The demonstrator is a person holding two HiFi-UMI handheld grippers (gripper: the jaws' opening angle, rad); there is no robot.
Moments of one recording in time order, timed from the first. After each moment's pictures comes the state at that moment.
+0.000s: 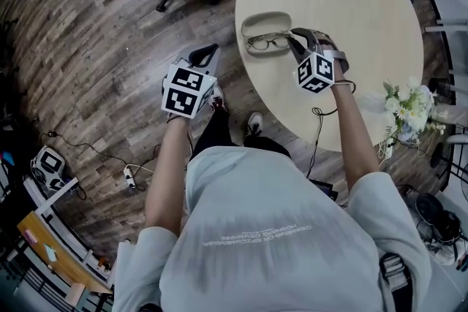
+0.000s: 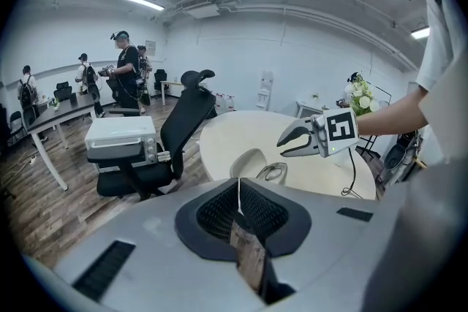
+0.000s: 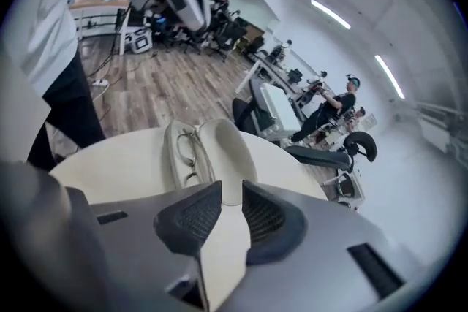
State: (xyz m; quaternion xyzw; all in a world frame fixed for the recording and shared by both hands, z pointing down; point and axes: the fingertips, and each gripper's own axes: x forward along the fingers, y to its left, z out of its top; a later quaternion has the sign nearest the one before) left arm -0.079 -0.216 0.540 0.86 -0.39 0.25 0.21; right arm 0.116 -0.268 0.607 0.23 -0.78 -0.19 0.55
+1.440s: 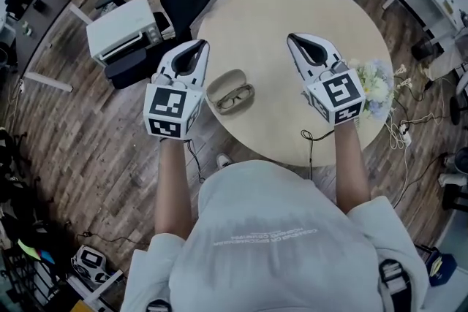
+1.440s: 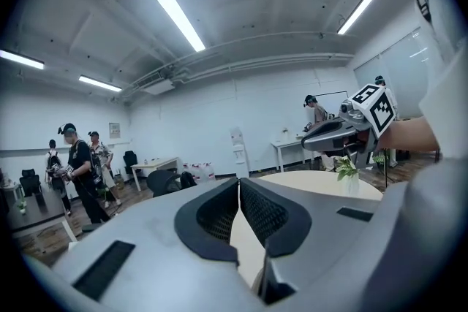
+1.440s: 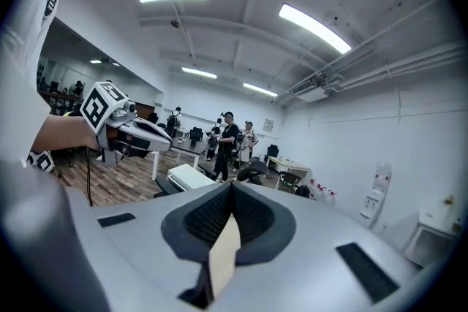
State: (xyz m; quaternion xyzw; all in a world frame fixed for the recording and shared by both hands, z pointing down) left arm 0.041 -0.298 0.300 0.94 -0.33 0.10 -0.05; right arm 0.202 -0.252 0.293 0.55 -0.81 -0.06 0.17
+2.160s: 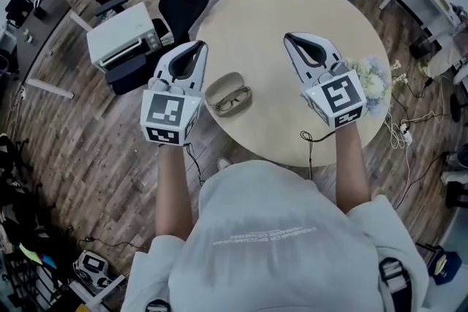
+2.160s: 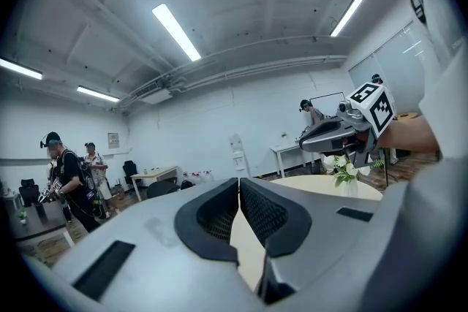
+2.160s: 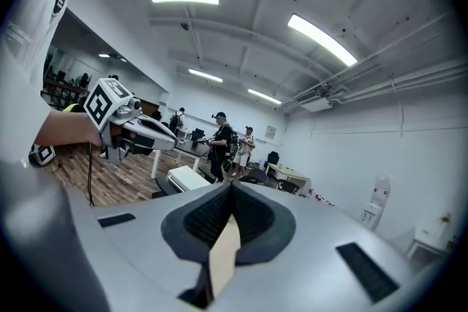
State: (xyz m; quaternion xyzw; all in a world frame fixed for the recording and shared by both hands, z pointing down) left arm 0.050 -0.276 0.271 0.94 -0.33 0.09 -0.09; right arm 0.200 -0.230 0.265 0.55 -0.81 -0.10 0.18
